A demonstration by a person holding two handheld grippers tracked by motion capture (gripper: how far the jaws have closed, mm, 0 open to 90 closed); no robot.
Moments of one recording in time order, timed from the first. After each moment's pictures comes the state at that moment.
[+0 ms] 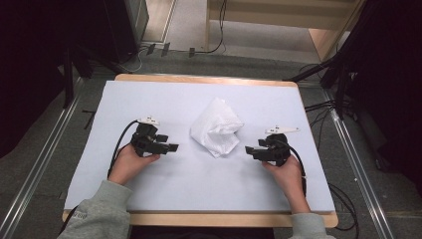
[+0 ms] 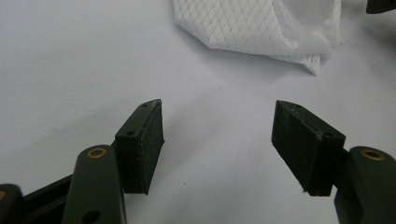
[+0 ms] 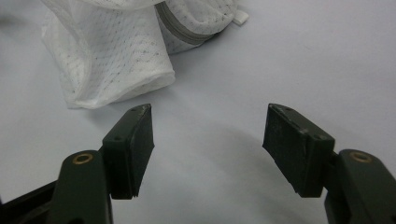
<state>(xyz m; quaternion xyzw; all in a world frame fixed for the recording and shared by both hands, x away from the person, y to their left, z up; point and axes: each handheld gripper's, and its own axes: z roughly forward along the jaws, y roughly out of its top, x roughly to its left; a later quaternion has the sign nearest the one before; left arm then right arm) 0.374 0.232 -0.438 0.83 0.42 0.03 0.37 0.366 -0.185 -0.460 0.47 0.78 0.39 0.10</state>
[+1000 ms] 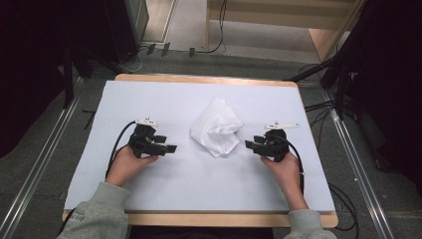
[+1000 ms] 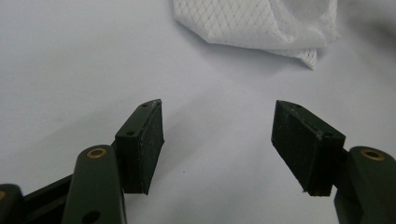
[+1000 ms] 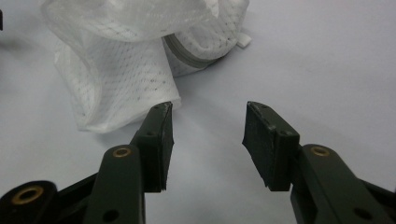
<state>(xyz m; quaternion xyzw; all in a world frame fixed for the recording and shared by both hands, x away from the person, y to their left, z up) 0.368 0.236 -0.435 0.83 0.42 0.03 0.37 0.374 -0.180 -0.450 0.47 0.78 0.41 0.10</state>
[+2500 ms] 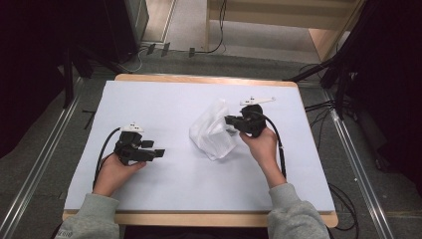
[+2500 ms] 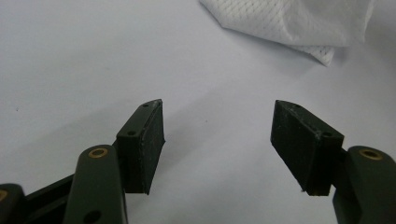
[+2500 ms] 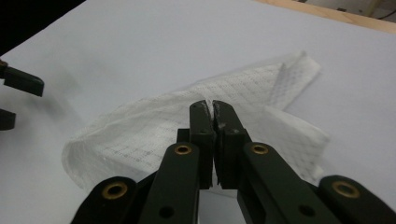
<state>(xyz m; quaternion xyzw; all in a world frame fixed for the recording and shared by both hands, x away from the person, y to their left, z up) 0.342 0.266 -0.432 0.81 0.45 0.06 0.37 0.420 -0.110 -0.403 0.40 0.79 0.45 0.09</state>
